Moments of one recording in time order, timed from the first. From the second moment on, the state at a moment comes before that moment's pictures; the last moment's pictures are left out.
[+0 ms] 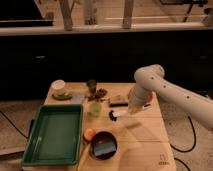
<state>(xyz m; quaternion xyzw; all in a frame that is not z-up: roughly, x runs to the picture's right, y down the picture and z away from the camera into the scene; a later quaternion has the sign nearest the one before) 0.164 0.121 0.763 -0.34 -0.15 -0.14 0.92</state>
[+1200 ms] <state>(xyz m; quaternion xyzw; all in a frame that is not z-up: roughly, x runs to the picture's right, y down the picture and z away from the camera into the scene) 0.210 0.184 0.776 -0.36 -0.16 -0.12 0.91</state>
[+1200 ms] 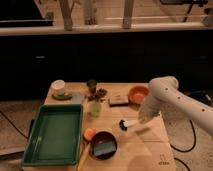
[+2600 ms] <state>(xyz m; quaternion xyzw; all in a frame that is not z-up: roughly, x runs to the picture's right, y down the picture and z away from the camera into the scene) 0.200 0.226 0.838 -0.38 -0.14 -0.07 0.91</state>
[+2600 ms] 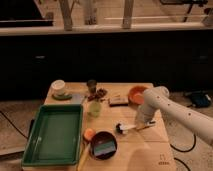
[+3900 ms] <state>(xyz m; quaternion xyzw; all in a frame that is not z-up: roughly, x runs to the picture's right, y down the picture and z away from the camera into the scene) 0.203 0.216 0.837 -0.39 -0.14 -0.07 0.91</state>
